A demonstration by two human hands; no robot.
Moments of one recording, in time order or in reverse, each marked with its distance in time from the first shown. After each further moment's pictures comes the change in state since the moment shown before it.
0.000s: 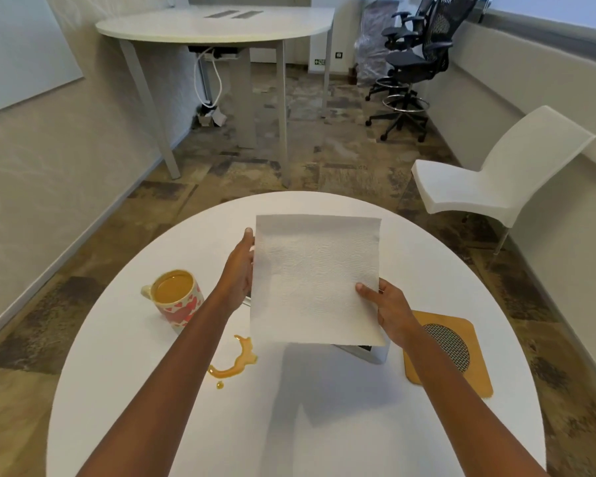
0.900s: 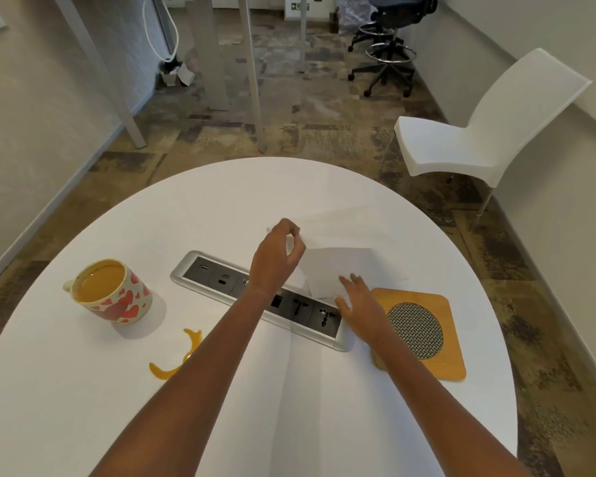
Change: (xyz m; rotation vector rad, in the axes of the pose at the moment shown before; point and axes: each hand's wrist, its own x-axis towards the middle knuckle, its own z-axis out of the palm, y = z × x) left_hand 0.065 -0.084 0.107 0.809 0.093 0.538; right_hand 0.033 0.065 -0.049 -1.149 -0.012 -0.159
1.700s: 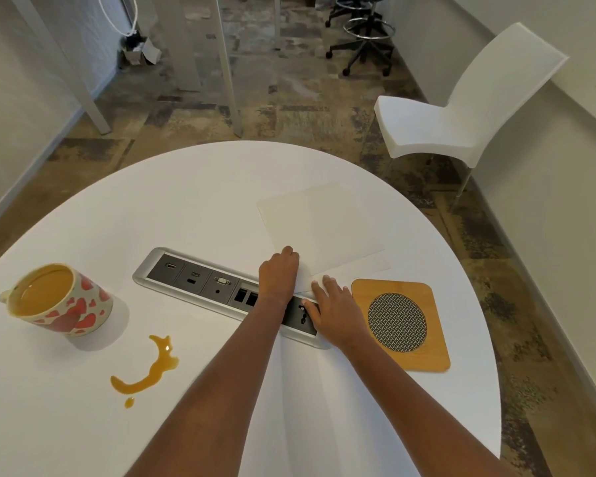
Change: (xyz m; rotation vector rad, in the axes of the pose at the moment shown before) left_hand -0.006 -0.024 0.081 0.757 -0.463 -0.026; right_hand 0.004 0.004 0.022 -0.417 -0.051 -0.060
